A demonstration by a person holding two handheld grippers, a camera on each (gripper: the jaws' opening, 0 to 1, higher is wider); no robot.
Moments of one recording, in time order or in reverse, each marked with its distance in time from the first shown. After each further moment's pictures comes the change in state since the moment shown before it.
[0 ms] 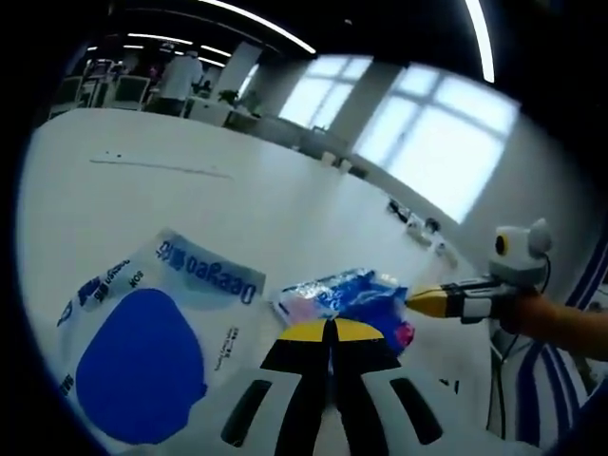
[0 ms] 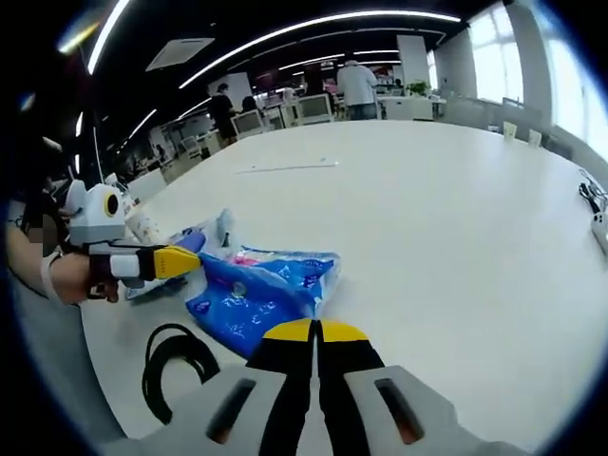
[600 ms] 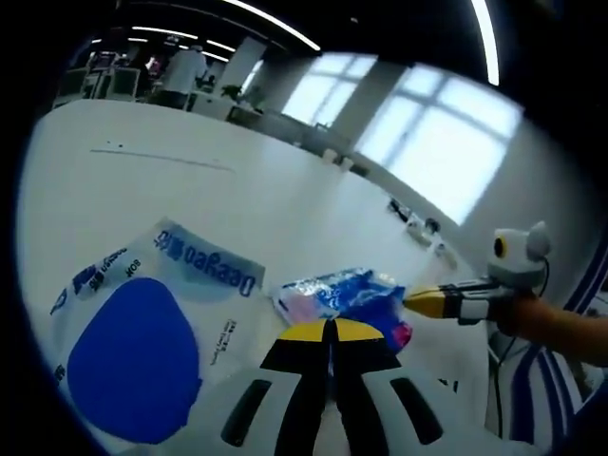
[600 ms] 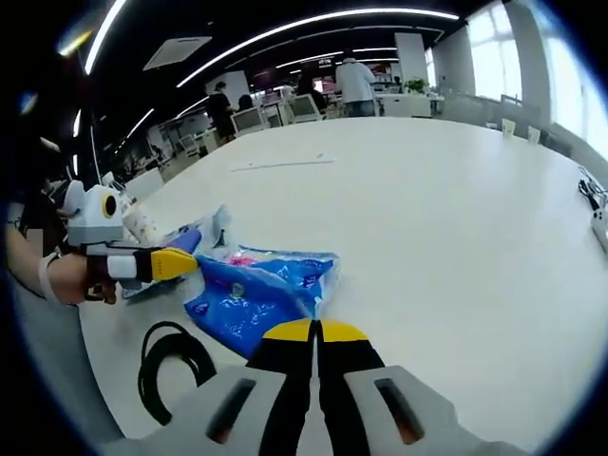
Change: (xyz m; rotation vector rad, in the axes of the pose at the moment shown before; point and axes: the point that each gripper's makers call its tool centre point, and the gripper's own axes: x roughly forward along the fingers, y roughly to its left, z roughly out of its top) left arm 0.003 0.000 -0.004 -0.029 0.007 -0.005; right arm 0.005 -0.011 -0.003 0.004 0.009 -0.008
